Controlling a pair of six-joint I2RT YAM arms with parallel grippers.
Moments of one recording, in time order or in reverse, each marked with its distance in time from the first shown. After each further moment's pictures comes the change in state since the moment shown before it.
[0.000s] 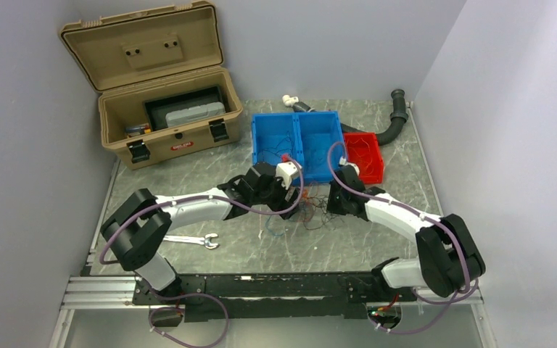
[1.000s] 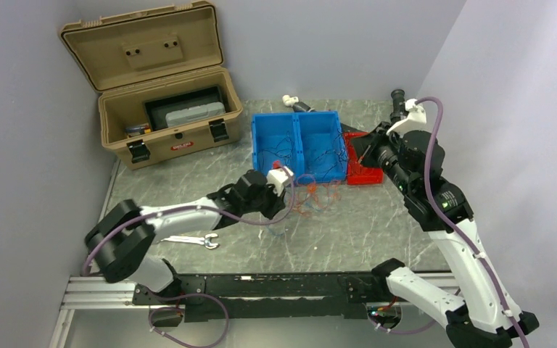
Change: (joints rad) left arm -0.019 -0.060 -0.093 -0.001 -0.060 0.006; right arm -0.007 -0.444 0.636 -0.331 0.042 -0.064
